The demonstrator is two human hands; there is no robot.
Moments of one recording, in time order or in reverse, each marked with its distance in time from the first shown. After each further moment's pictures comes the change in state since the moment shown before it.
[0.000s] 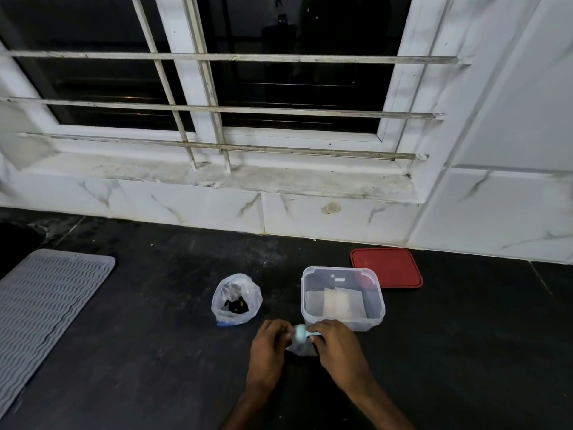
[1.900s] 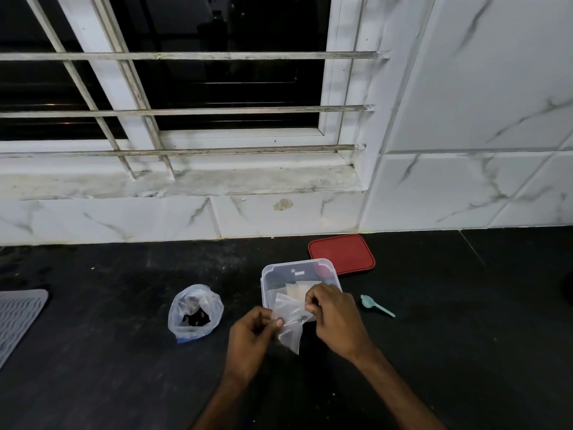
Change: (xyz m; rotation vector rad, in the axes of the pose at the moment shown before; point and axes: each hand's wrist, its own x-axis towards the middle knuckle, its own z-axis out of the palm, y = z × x) left_hand 0.001 0.061 0.004 -0.354 -0.205 0.059; right_hand -0.013 0.016 -0.072 -0.057 0.298 -0.102
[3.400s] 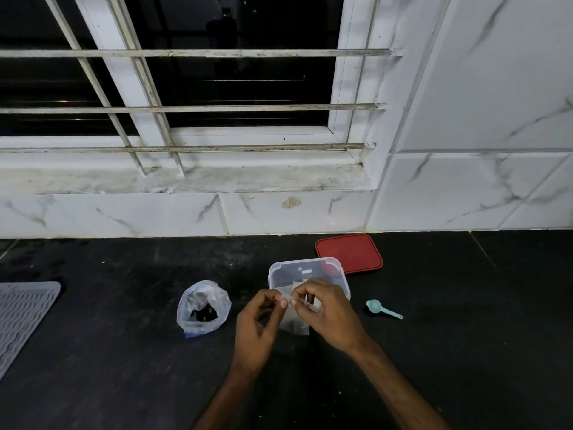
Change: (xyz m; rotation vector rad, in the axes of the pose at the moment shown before) left_hand 0.000 0.028 0.002 0.029 0.049 0.261; right_hand 0.012 -0.026 -0.003 0.376 -0.013 -0.083
